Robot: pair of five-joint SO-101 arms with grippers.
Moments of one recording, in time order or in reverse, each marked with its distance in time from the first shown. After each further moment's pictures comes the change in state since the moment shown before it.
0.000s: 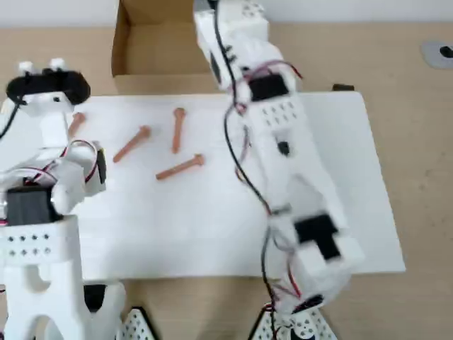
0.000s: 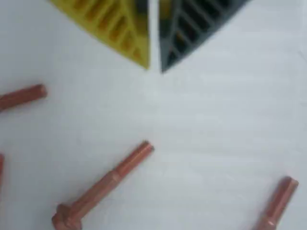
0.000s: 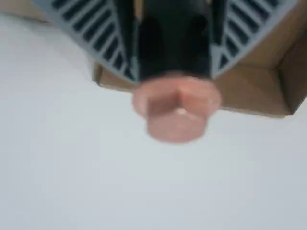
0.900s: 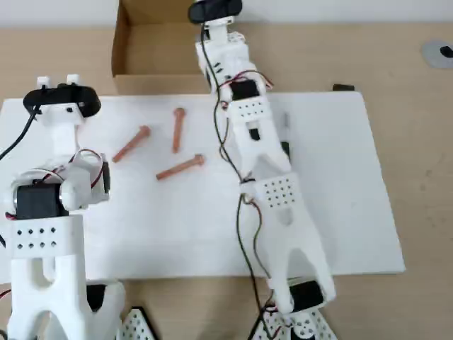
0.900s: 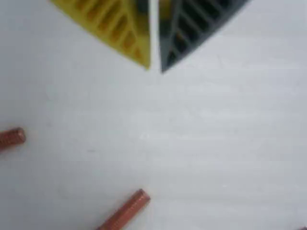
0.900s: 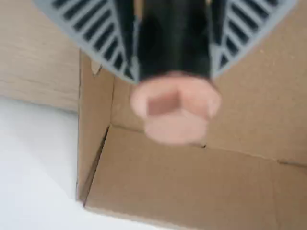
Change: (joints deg) left arm -0.4 0.0 5.1 1.1 -1.8; right arm 2.9 60.0 -62.3 11.7 1.9
